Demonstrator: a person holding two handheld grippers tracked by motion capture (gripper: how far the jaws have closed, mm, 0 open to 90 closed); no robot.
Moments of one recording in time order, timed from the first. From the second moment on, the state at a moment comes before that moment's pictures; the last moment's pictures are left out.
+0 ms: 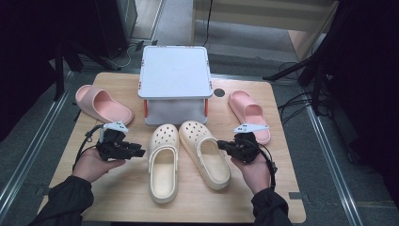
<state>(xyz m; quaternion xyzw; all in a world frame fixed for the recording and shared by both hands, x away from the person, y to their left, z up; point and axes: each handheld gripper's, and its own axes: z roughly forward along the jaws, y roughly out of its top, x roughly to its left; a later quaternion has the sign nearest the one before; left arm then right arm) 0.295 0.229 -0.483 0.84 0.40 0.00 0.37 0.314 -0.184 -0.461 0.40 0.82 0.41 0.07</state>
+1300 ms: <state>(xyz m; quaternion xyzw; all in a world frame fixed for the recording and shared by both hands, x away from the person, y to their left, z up) 0.295 0.211 -0.506 0.85 0.40 -0.02 0.35 0.340 -0.175 -0.494 0.40 0.84 0.37 0.05</state>
